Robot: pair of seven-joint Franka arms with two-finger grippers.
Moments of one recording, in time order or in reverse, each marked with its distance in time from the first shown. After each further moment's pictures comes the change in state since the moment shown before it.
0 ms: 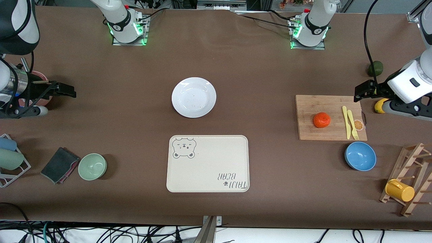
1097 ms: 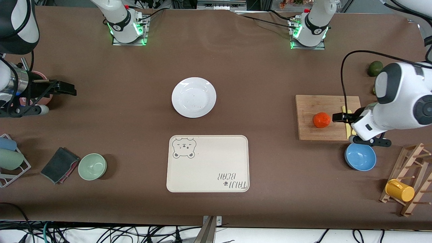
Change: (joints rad) left arm 0.028 0.170 0.009 -0.282 0.019 0.298 -0.058; right arm 0.002 -0.001 0.000 0.001 0.000 -0.028 0.002
